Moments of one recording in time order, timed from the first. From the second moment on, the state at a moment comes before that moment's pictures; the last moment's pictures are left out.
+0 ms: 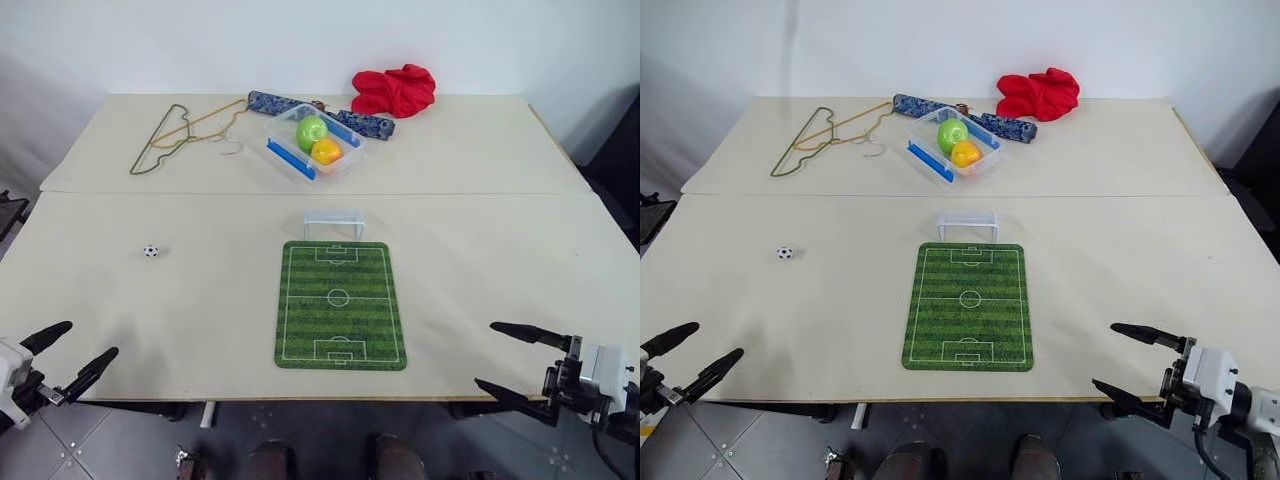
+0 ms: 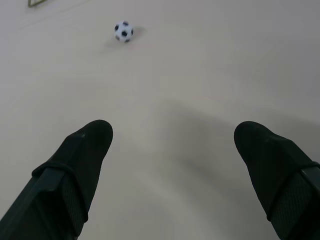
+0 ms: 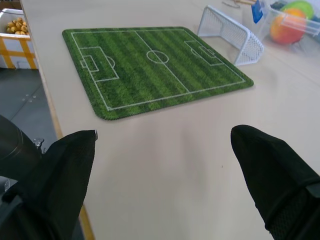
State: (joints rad) left arm 0.38 0.72 0.68 0.11 -0.48 -0.11 -0.90; right arm 0.25 -0.72 -0.40 -0.04 0.56 -0.31 1.33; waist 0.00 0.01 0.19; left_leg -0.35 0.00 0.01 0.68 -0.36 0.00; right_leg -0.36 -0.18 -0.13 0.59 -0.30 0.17
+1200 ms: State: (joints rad) left arm -0.28 0.55 0.46 0.25 -0.43 0.18 -0.44; right arm -0.02 -0.50 -0.17 -0.24 0.67 -0.09 1.16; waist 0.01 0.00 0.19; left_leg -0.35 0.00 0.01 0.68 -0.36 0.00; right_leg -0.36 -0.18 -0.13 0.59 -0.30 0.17
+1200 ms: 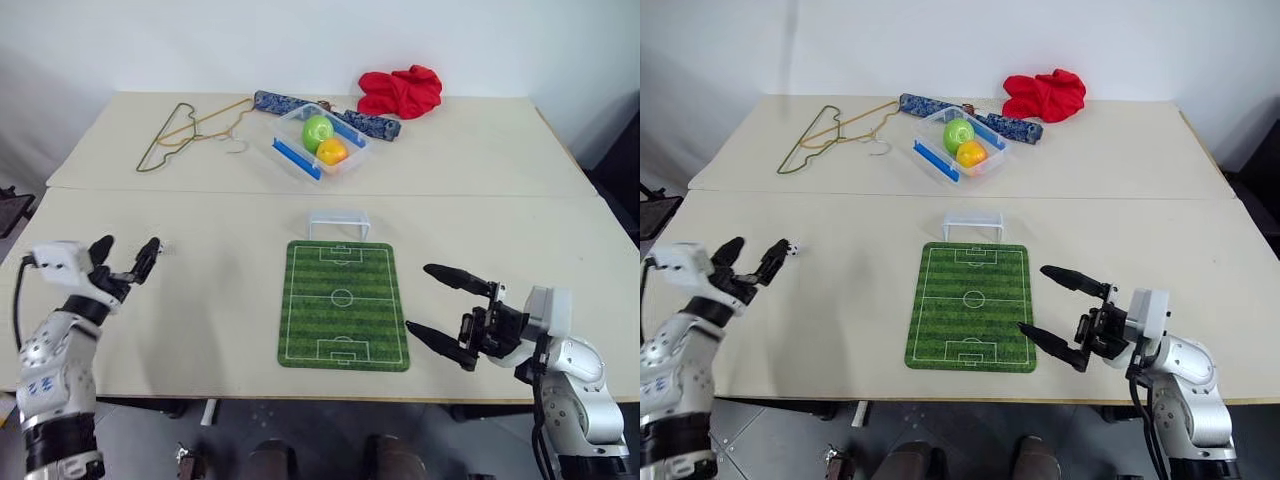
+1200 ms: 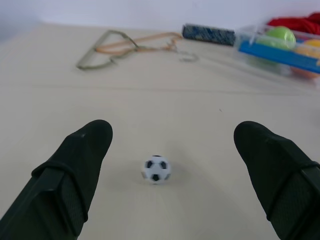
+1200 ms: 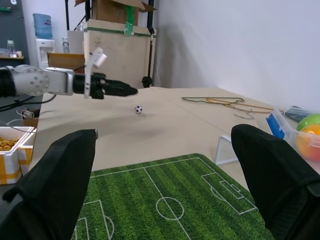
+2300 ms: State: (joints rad) left arm -0.38 0.64 0.45 0.26 -0.65 0.22 -0.89; right arm 0.04 -0.56 -0.17 -0.39 0.71 0.01 1.08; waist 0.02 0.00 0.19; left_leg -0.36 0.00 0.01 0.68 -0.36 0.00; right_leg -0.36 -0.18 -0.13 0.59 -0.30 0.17
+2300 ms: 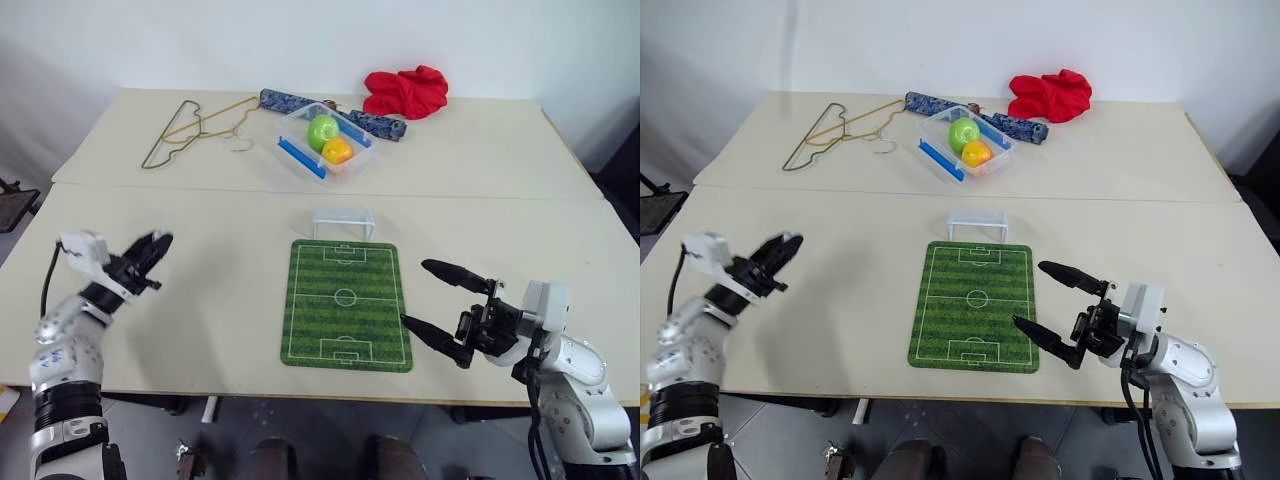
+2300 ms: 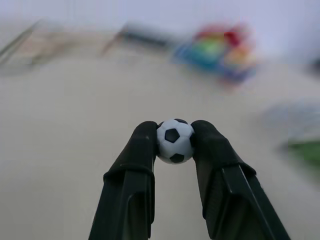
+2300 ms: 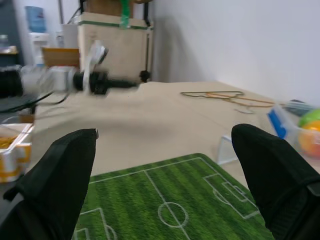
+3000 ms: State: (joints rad) left arm -0.47 0.53 -0.31 0.00 -0.28 0.27 -1.16; right arm 0.44 -0.63 -0.44 -0.38 0.72 -0.10 1.30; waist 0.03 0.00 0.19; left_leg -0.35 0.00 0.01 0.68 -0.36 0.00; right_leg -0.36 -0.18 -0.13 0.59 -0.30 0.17
